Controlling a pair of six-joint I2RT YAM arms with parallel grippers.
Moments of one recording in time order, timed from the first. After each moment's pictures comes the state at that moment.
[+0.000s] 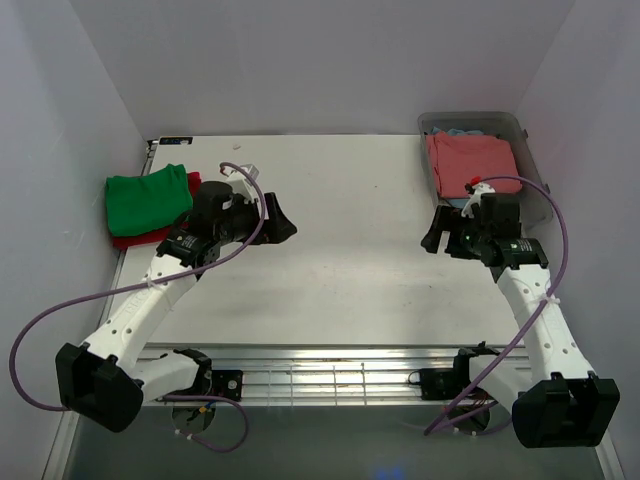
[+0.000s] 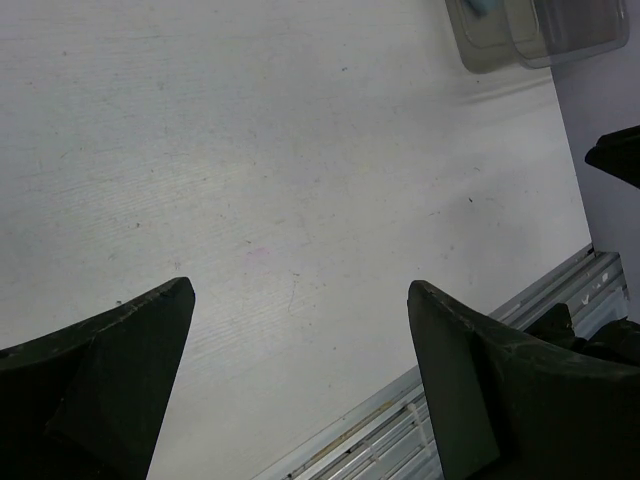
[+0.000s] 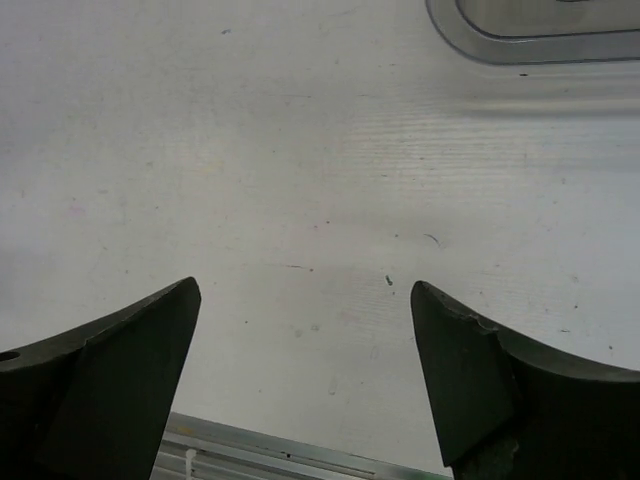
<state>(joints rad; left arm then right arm) -0.40 1.15 1.01 -0.40 0.28 -0.43 0.07 1.00 0.91 -0.68 -0.25 0.20</state>
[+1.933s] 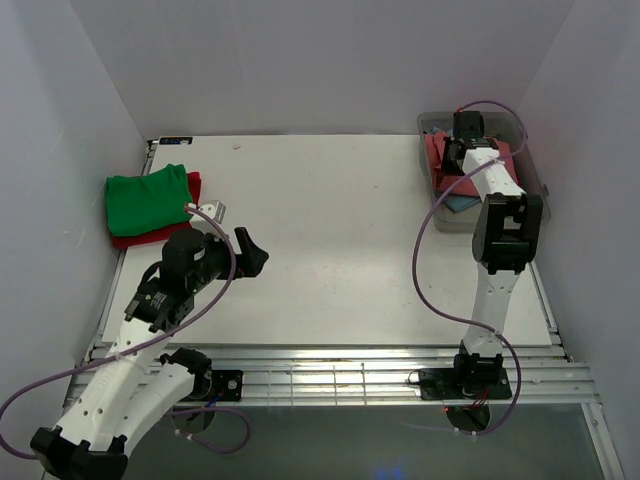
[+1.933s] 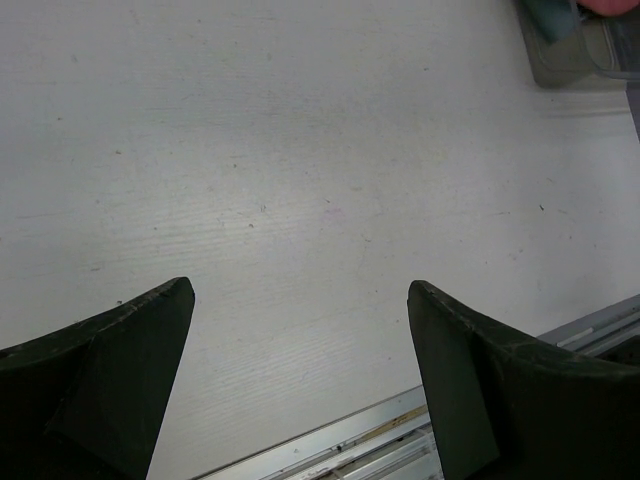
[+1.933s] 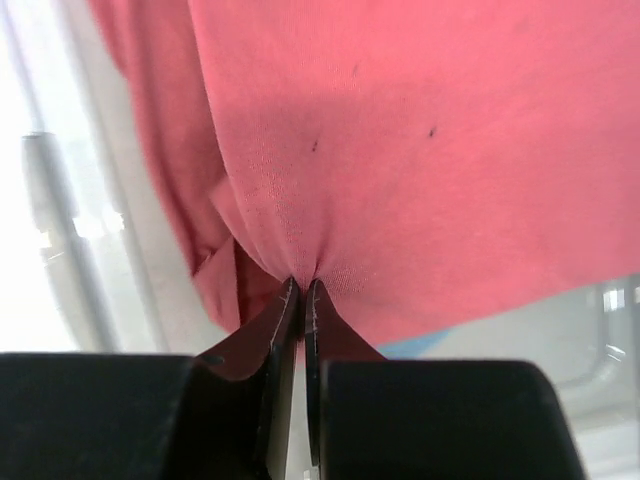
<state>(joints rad) -0.40 0.71 0.77 -0.52 0.07 -0.42 0.02 2.20 1.89 -0.53 0.15 0.10</state>
